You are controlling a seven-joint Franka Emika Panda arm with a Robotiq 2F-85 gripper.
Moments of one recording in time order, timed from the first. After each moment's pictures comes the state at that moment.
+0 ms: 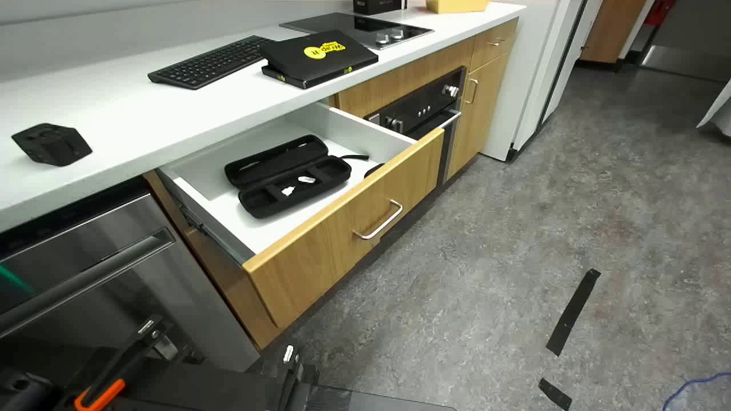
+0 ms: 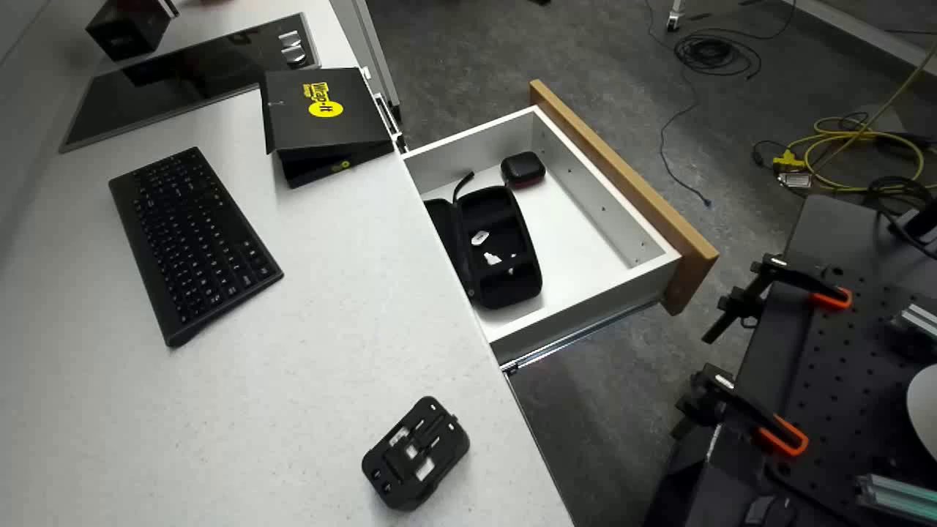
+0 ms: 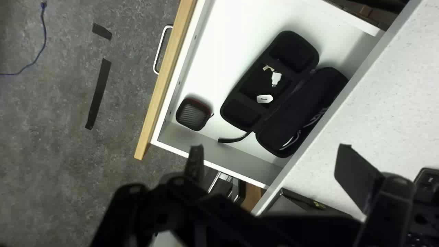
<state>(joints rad) -0.06 -0.45 0.13 -2.38 -0.12 2.12 0.26</state>
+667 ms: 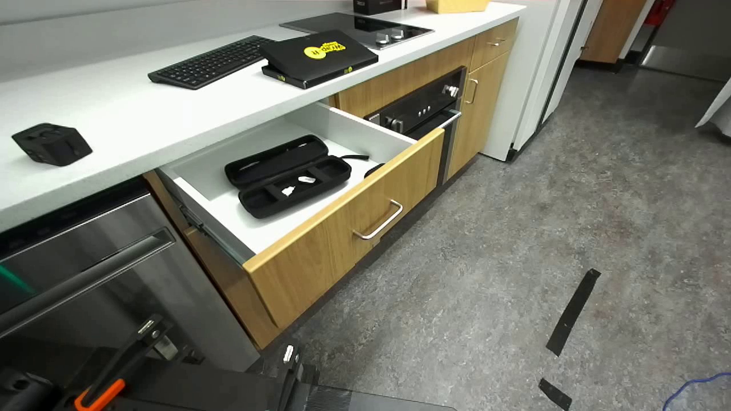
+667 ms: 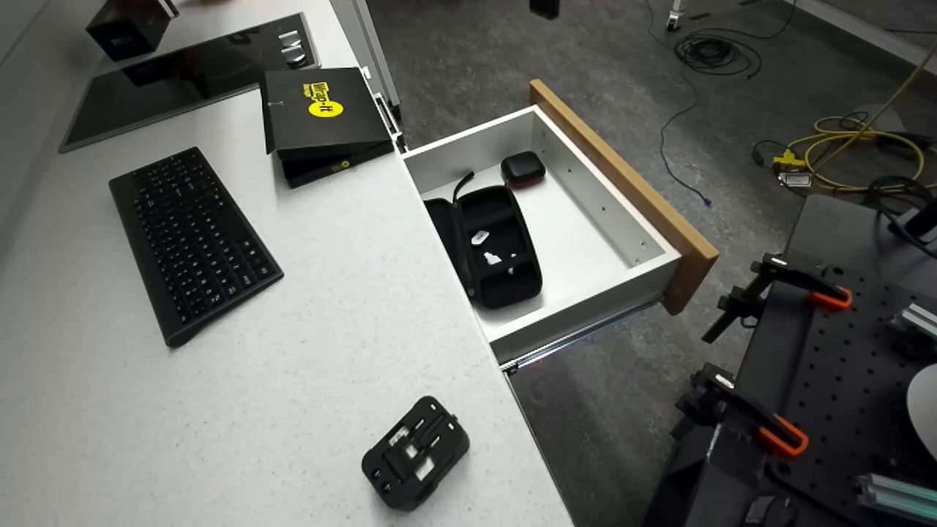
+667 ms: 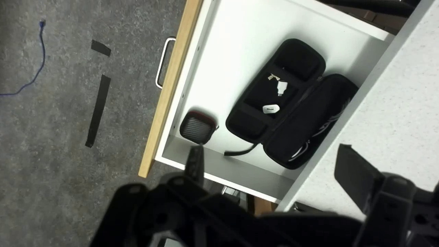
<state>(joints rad) -0.06 -0.40 0.09 -2.38 -0.11 2.12 0.26</state>
